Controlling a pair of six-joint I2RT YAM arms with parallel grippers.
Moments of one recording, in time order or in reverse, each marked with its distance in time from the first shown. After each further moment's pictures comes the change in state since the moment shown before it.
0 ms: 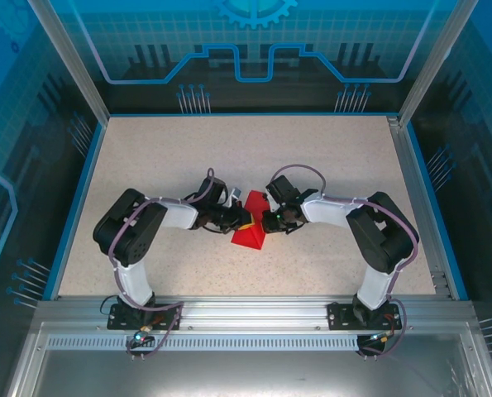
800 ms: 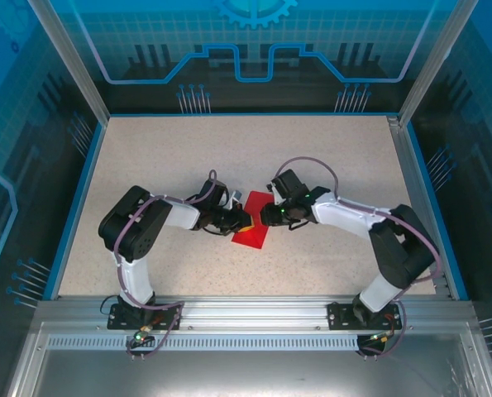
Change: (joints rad) left arm 0.000 0.041 -0.003 0.022 -0.003 0.030; right arm -0.001 -0.181 -0.013 -0.028 0.021 0.062
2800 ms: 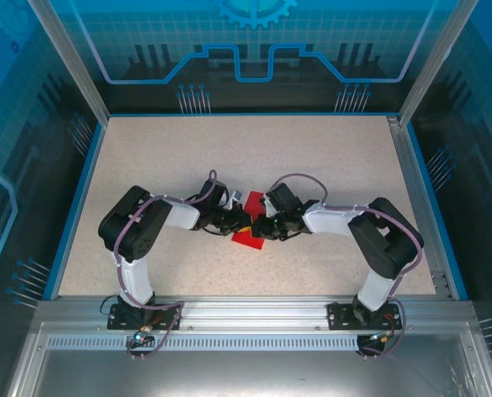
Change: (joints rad) left arm 0.000 0.000 0.000 -0.001 0.000 0.007; right arm 0.045 0.143 -0.103 0.253 -0.238 0.217
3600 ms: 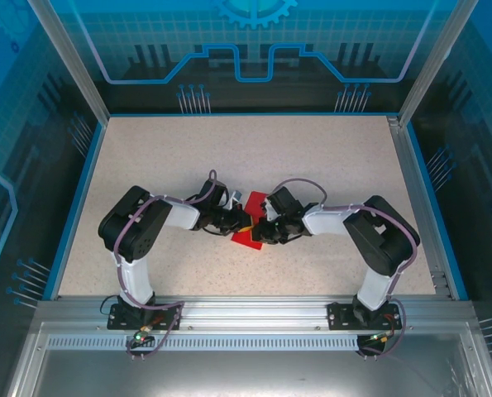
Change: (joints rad) left arm 0.000 0.000 -0.002 0.000 -0.001 0.001; right arm -0.005 0.014 -0.045 0.048 -0.048 0.034
